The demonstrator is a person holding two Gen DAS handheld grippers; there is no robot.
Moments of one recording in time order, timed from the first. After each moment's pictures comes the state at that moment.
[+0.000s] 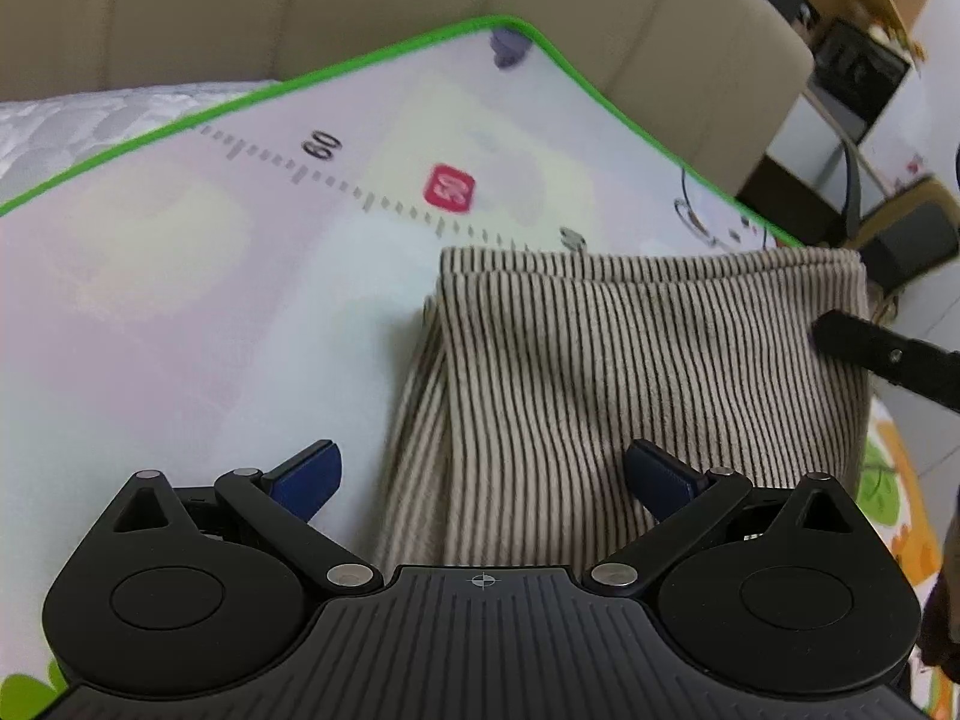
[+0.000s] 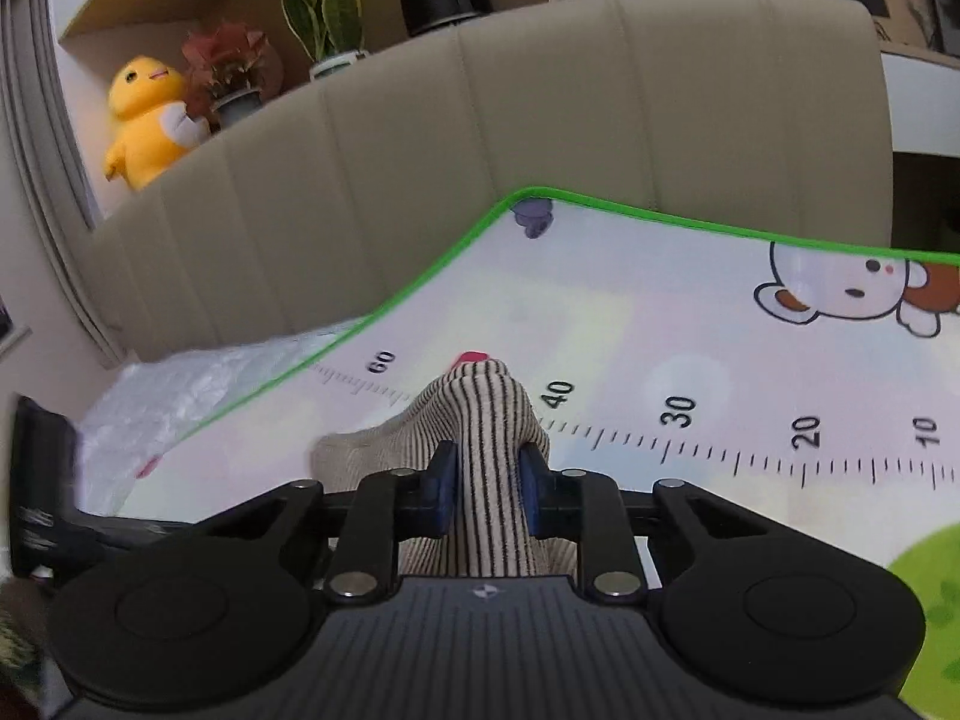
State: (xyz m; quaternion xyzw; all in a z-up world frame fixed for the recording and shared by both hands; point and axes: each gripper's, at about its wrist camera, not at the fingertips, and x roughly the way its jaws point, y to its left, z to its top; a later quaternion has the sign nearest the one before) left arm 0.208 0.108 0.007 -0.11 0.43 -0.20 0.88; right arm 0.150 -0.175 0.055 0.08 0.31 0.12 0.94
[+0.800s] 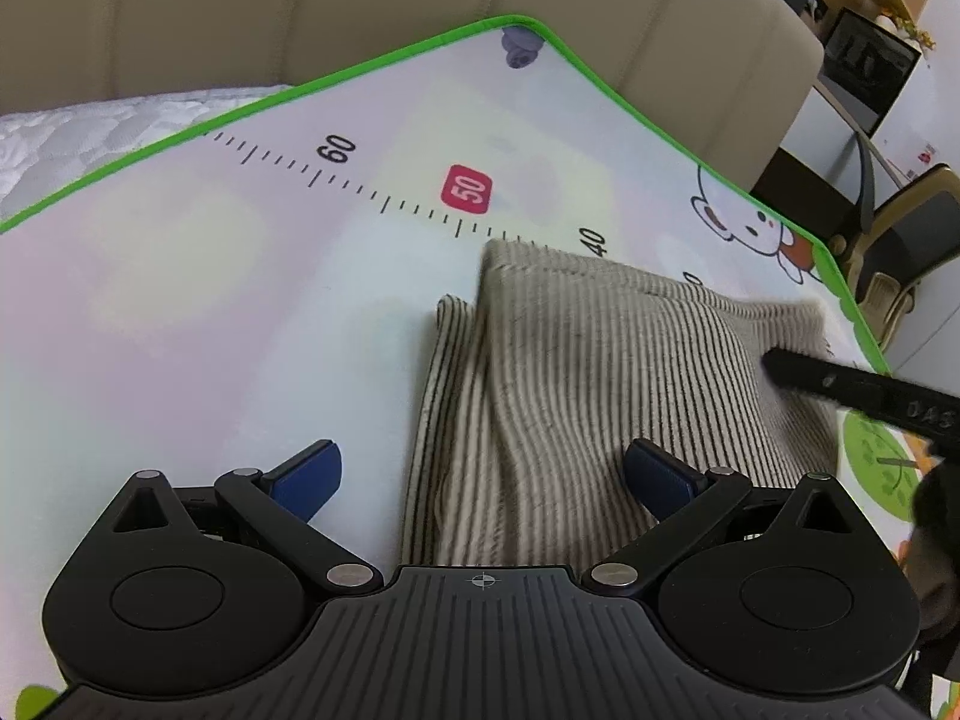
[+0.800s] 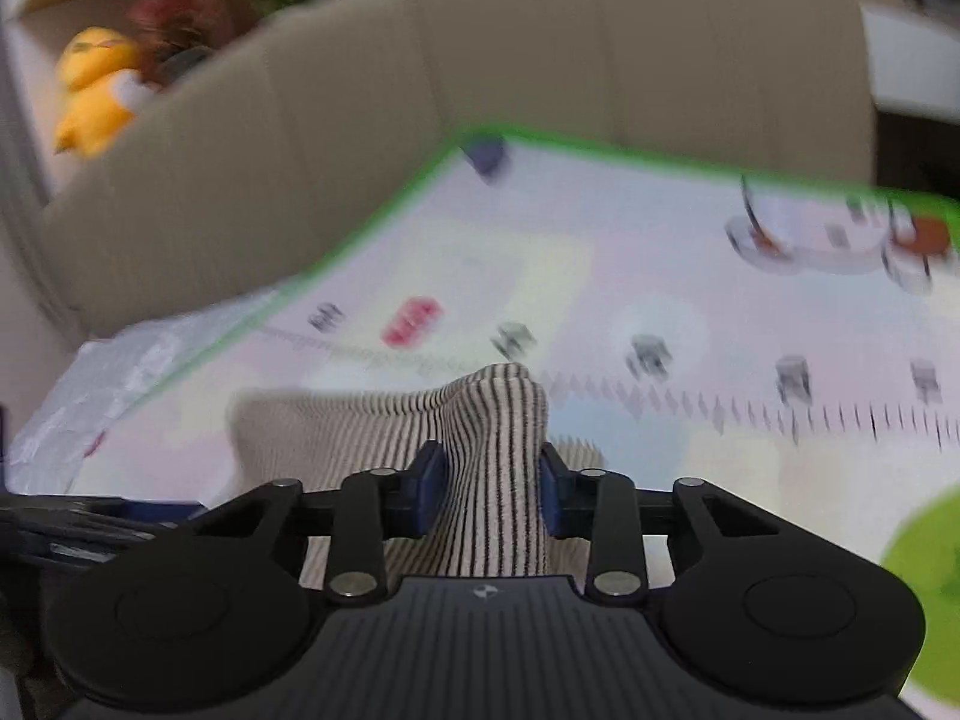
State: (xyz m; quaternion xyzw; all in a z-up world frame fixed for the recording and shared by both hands) left arm 0.208 0.104 0.000 -0.08 0.43 -0.19 0.88; right arm 0.165 -0.180 0.049 0.10 0.31 0.12 0.94
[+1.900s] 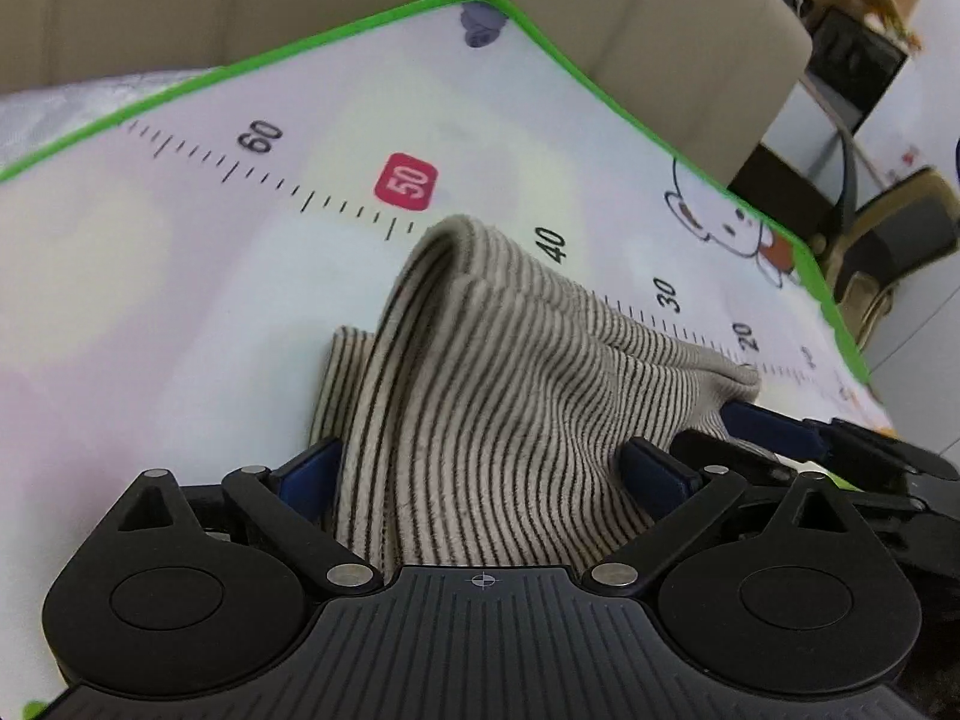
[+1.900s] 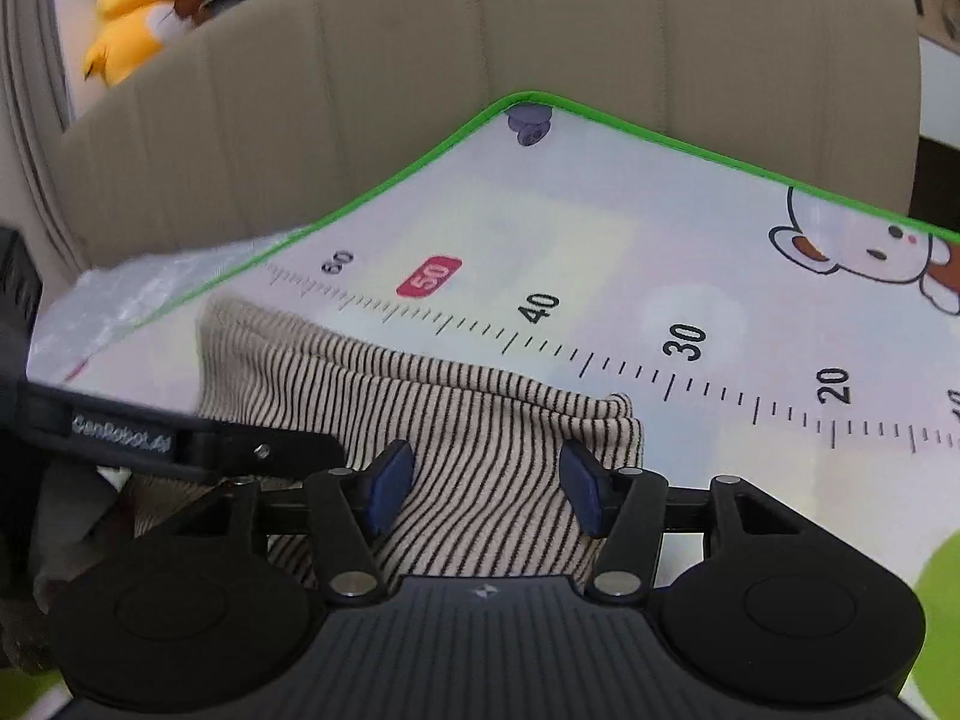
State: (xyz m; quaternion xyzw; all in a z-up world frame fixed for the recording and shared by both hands) left arm 0.243 0.071 -0.012 -0.11 0.44 -0.23 0.86; right arm 0.181 -0.165 0.009 0.04 0.34 0.12 0.93
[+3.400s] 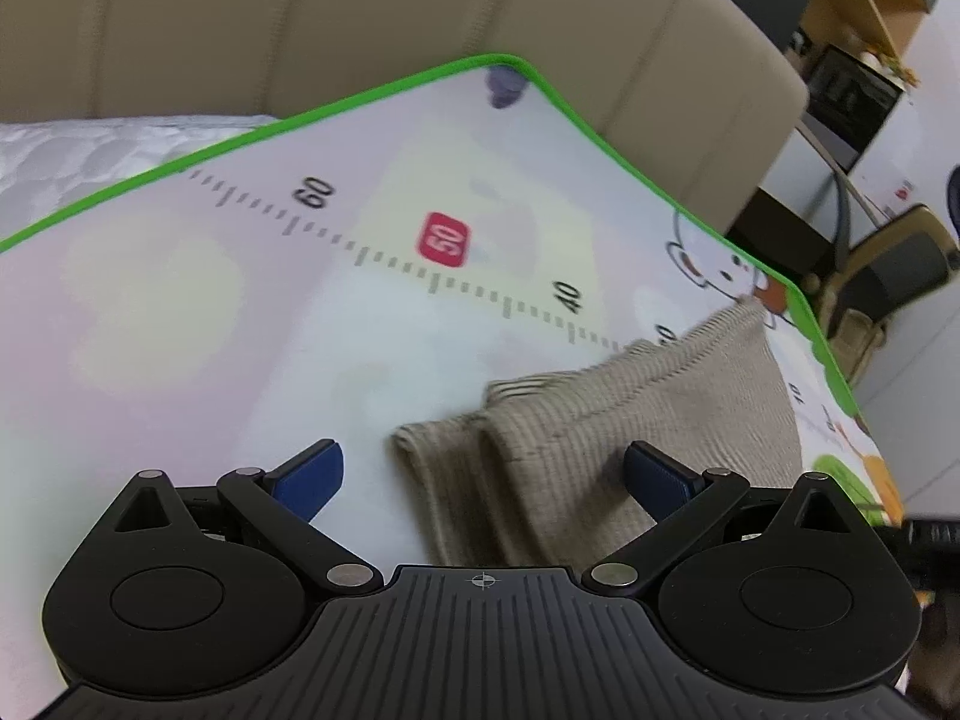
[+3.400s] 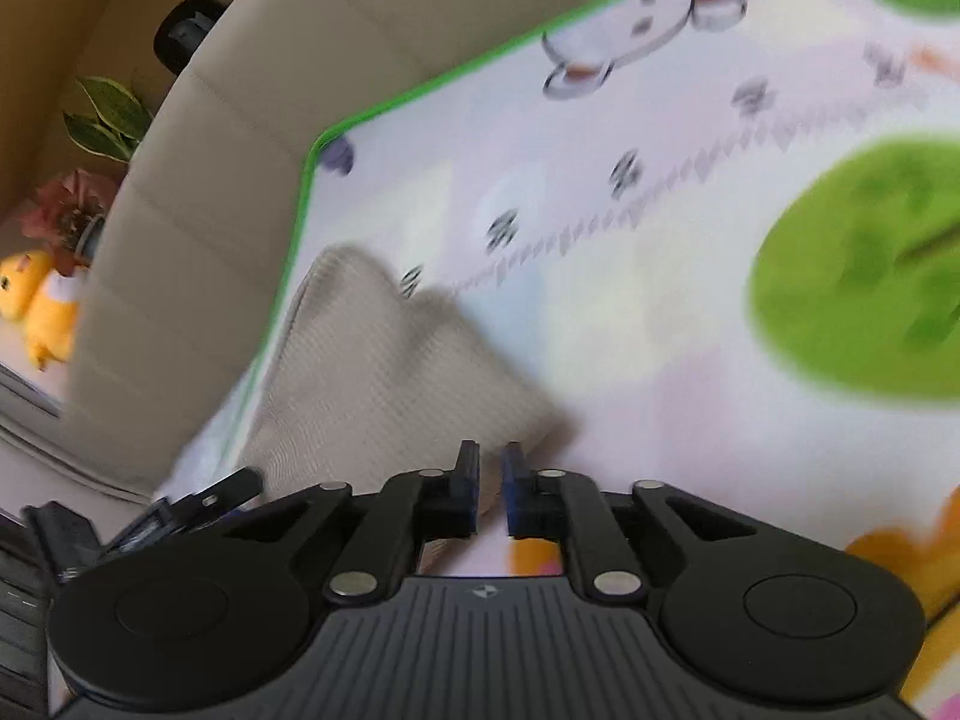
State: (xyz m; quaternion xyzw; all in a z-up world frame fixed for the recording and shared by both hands) left arm 0.226 0.104 0.016 -0.12 0.41 -0.23 0.88; right arm 0.115 -0.299 0.017 0.35 0.39 0.05 0.85
